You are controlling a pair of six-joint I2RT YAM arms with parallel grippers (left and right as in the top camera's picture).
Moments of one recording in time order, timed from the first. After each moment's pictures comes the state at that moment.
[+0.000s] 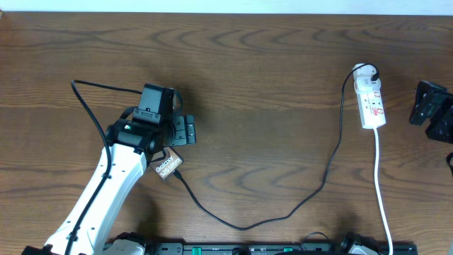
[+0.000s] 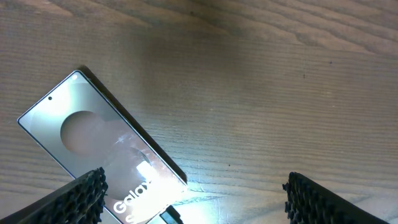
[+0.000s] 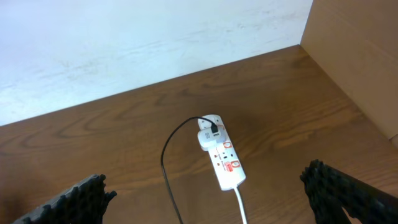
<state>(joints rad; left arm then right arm) -0.27 1.33 0.99 -0.78 0.02 -0.36 -0.44 1.03 1.59 -1.05 -0.24 -0.01</state>
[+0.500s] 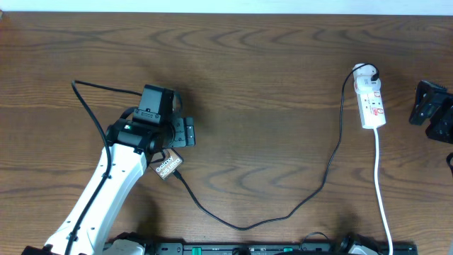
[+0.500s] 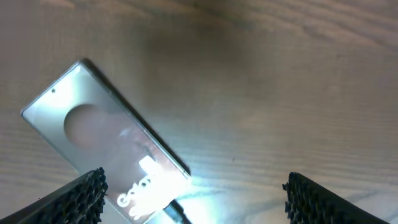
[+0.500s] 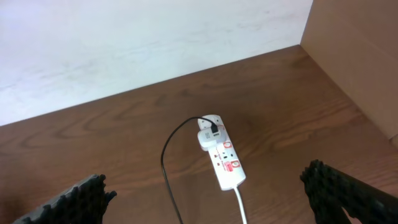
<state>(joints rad) -0.27 1.33 0.99 -0.82 0.02 -0.35 -0.44 1.03 1.59 -1.05 -0.24 -0.01</state>
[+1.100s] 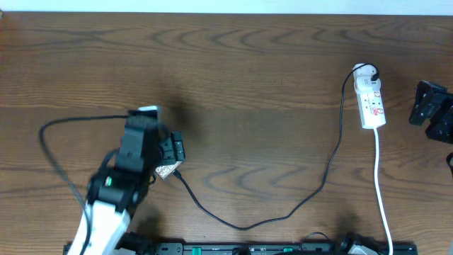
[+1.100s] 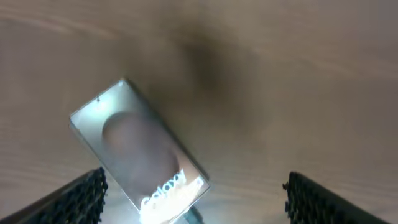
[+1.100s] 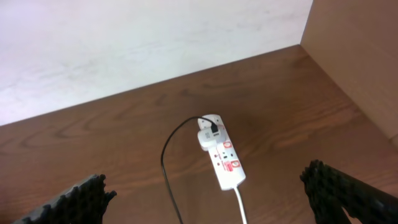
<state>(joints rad) -0.27 0.92 0.70 -0.59 -0.08 -0.35 -0.44 1.03 1.59 -1.05 -0.24 -0.01</state>
